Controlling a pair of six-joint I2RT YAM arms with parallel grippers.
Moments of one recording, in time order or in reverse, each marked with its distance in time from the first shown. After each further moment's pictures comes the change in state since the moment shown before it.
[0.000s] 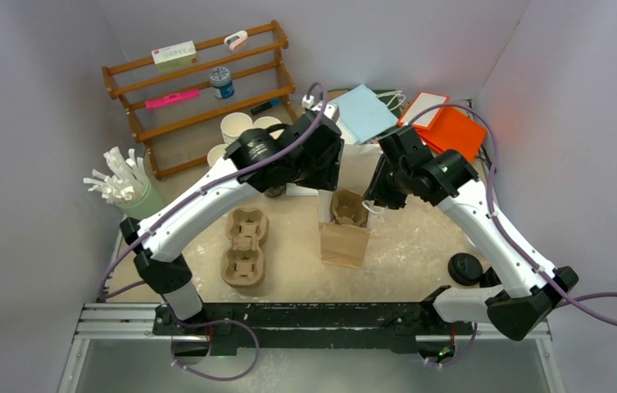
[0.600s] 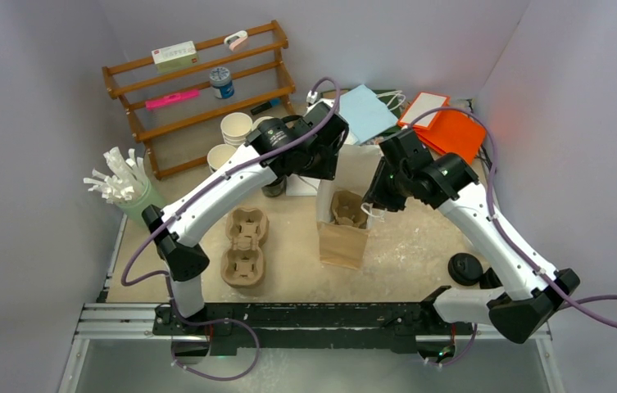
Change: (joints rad) left arm 0.068 0.142 0.045 -0.001 -0.044 0.038; right arm 0.000 -0.015 -0.036 0.018 -0.025 0.000
